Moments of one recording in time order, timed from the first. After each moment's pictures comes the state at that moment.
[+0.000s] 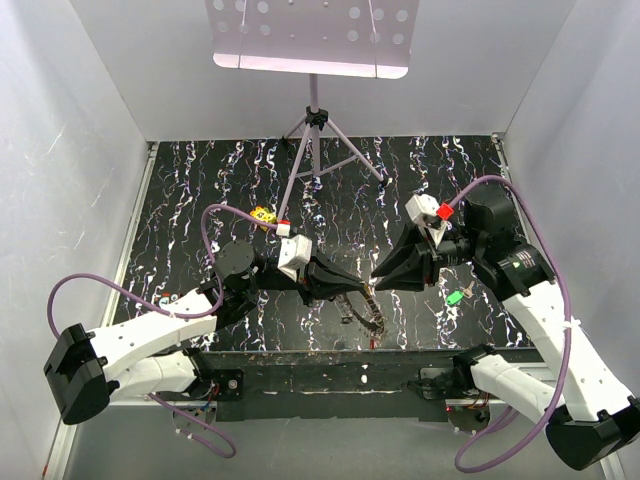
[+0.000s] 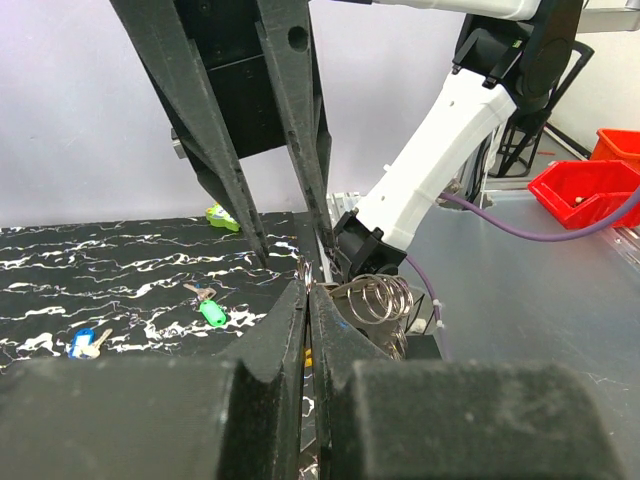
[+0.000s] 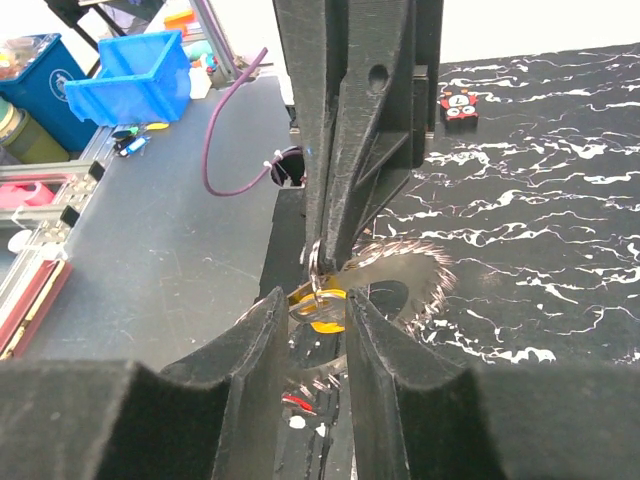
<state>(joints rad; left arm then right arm) -0.94 1.05 0.69 0.66 0.72 -0.19 0.45 0.91 1.06 -0.52 -1.32 -0.15</state>
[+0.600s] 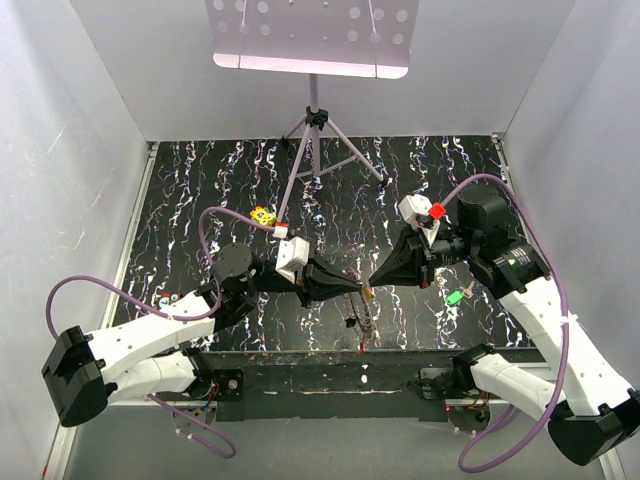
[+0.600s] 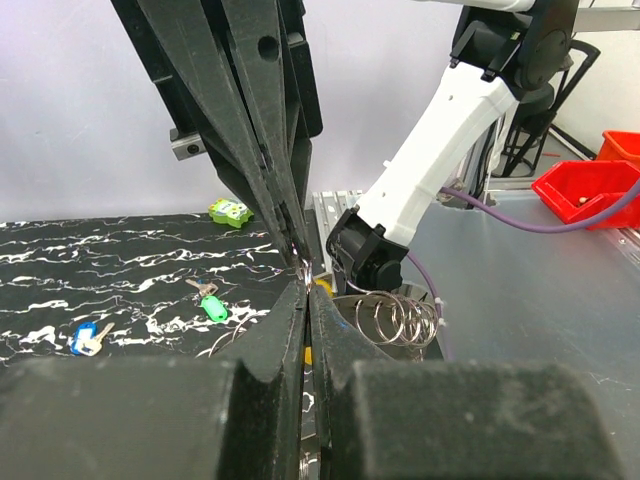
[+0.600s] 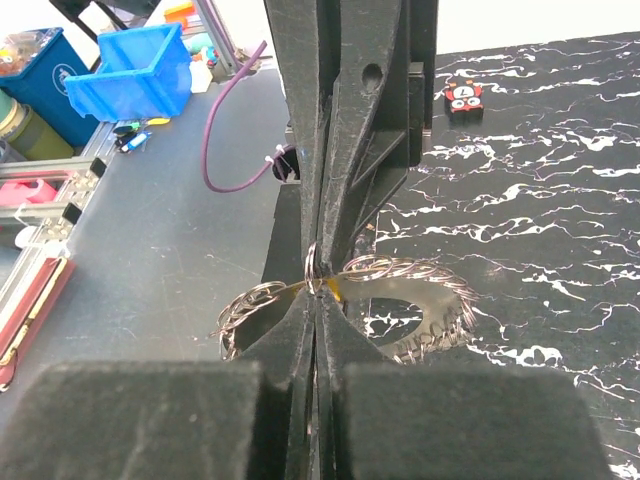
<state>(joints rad) -0.94 1.04 0.68 0.66 0.71 -0.19 0.48 0.93 1.07 -0.54 -1.30 -0.16</state>
